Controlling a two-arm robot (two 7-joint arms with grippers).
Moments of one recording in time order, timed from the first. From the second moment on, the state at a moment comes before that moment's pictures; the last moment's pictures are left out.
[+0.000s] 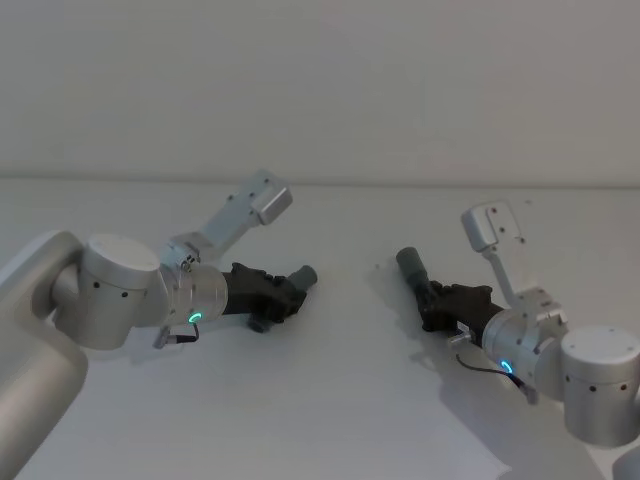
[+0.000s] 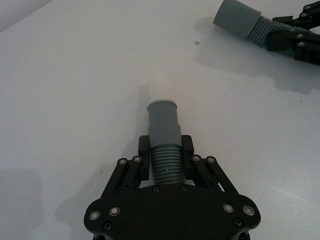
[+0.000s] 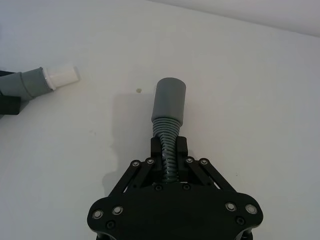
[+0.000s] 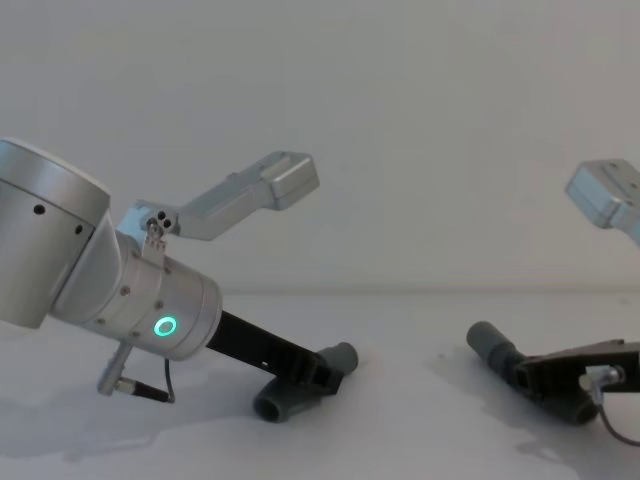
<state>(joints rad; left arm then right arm) -0.61 0.26 0.59 -1.27 -0.23 0.62 -0.48 0.29 0.25 -0.32 -1.44 0.18 0.53 0.19</state>
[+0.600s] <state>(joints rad) -0.61 0.26 0.59 -1.27 -0.23 0.62 -0.48 0.24 0.35 -0.25 -1.51 0.23 0.35 0.33</state>
